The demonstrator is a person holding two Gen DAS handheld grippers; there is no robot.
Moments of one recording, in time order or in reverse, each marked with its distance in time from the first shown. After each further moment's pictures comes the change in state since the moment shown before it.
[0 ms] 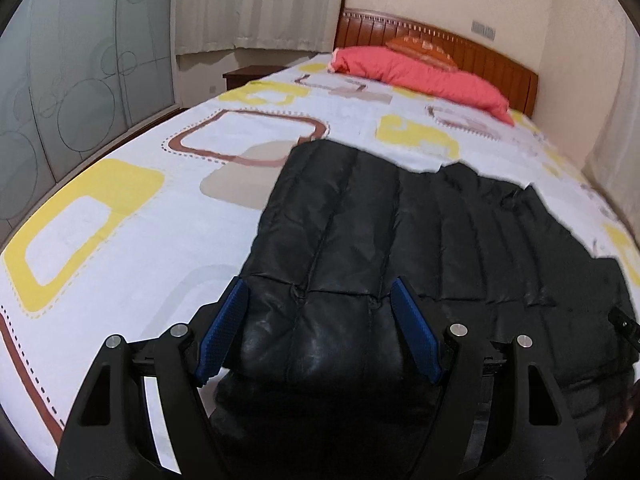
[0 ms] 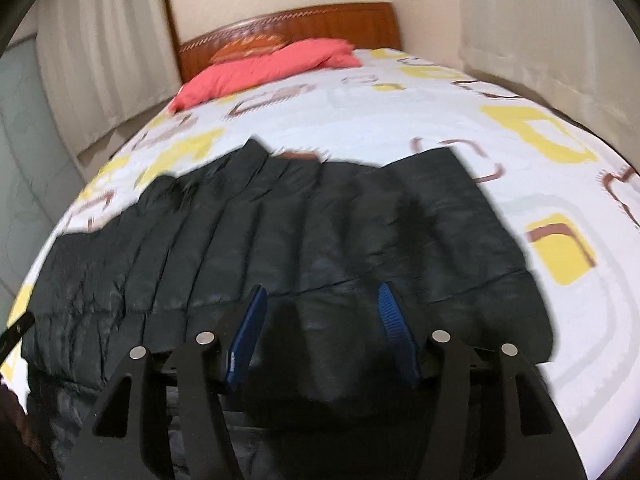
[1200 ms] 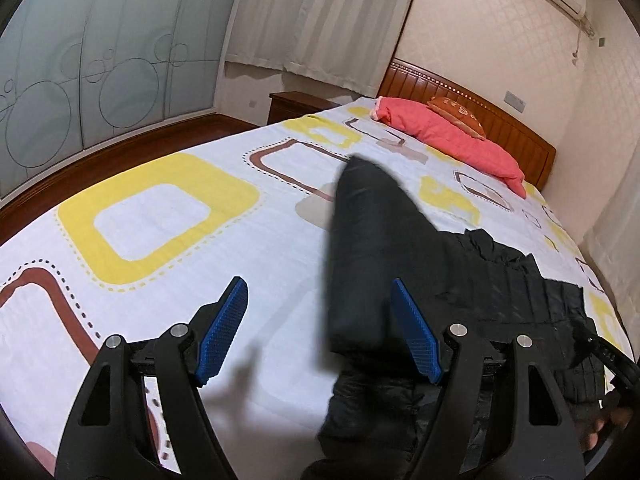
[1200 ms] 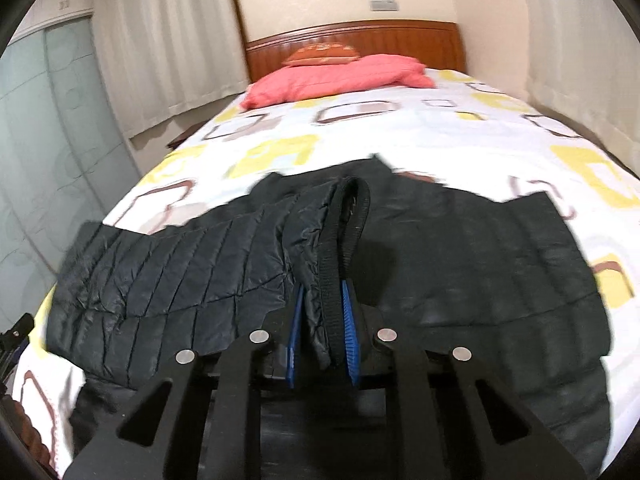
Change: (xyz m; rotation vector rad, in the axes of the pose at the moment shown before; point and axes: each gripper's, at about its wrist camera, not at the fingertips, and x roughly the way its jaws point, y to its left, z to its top) left arm -0.086 0.096 -0.011 -0.222 -0.138 -0.021; right arm -0.031 0.094 0.010 -0.088 -0.055 0.142
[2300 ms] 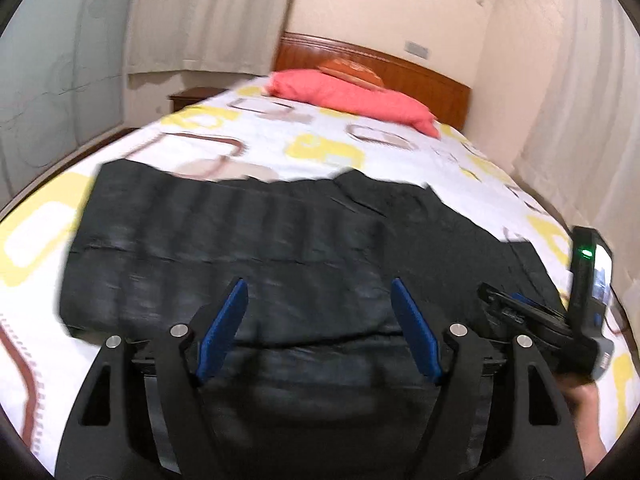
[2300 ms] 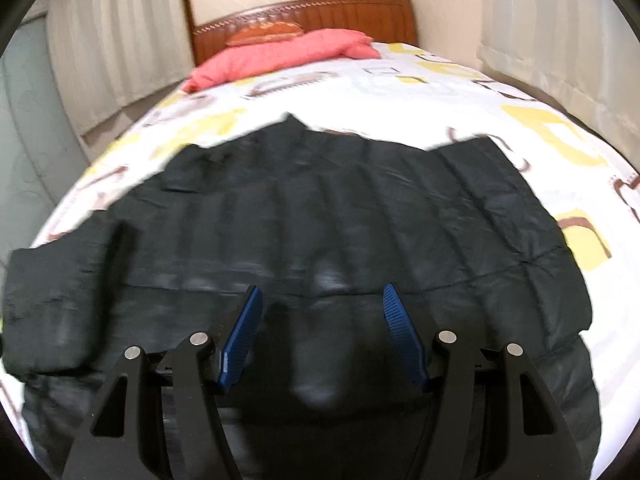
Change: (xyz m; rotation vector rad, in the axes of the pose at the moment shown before) left arm 0.000 -0.127 -0.048 0.215 0.051 -0.212; right arm 0.009 -0.049 -0.024 0.042 0.076 -0.112
